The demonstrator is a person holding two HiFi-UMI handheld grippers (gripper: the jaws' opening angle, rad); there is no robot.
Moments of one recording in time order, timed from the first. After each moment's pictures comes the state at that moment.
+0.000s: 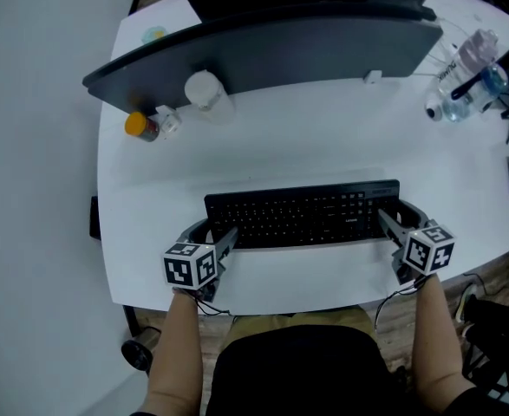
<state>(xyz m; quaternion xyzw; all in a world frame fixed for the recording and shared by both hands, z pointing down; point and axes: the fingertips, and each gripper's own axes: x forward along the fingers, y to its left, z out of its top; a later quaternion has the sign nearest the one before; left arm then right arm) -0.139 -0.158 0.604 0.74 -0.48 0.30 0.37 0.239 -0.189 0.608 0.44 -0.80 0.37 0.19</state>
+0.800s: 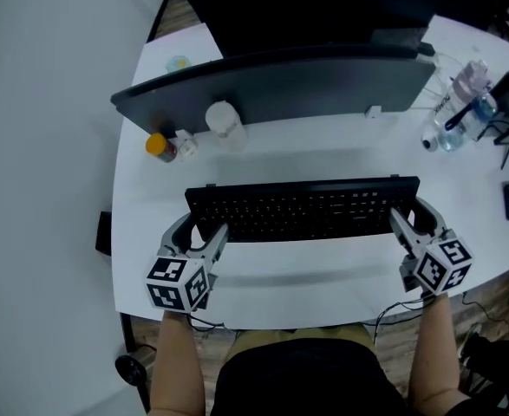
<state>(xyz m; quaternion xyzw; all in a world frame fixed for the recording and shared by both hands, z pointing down) -0.144 -0.201 0.458 0.77 -0.55 0.24 0.21 0.234 -0.231 0.476 0.46 -0.85 0.24 0.10</state>
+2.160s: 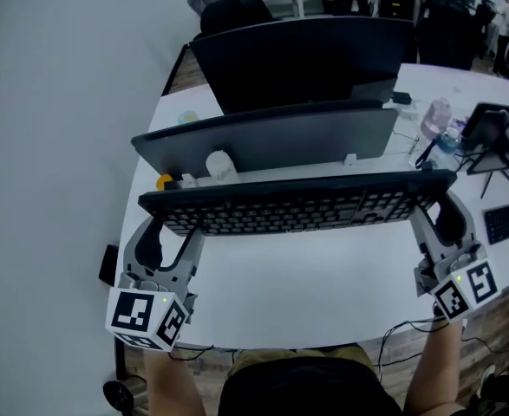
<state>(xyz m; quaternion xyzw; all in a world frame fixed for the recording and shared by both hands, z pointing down) -0.082 -0.173 0.235 0.78 -0.61 0.12 -0.02 0.296 -0.207 0.257 0.48 -0.88 0.00 -0.04</state>
